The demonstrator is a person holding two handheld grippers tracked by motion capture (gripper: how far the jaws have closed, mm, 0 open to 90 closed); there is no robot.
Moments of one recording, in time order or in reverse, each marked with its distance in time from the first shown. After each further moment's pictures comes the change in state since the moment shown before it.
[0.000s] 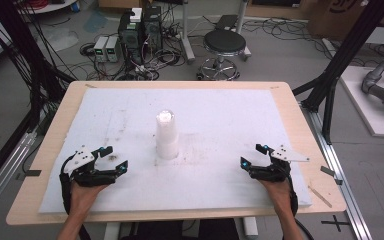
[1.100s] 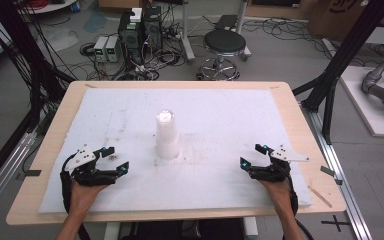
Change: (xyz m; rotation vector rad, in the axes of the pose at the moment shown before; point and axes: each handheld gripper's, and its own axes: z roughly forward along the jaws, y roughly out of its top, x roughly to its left) left arm 0.001 0.003 0.002 0.026 -0.035 -0.005; right arm 0.000 0.000 0.000 0.005 0.011 0.000
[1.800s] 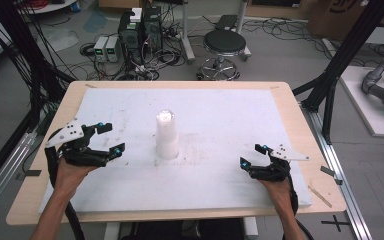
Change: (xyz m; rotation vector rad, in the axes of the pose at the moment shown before) left arm -0.001 0.094 -0.015 -0.064 -0.135 0.119; right arm -0.002 0.000 0.001 0.010 0.012 0.011
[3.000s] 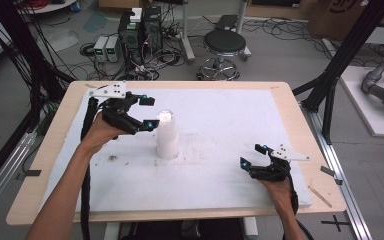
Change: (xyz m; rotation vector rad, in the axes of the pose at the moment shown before) left arm 0.022 0.075 0.109 0.090 -0.382 0.074; right arm 0.000 0.000 0.000 -0.006 0.004 0.003
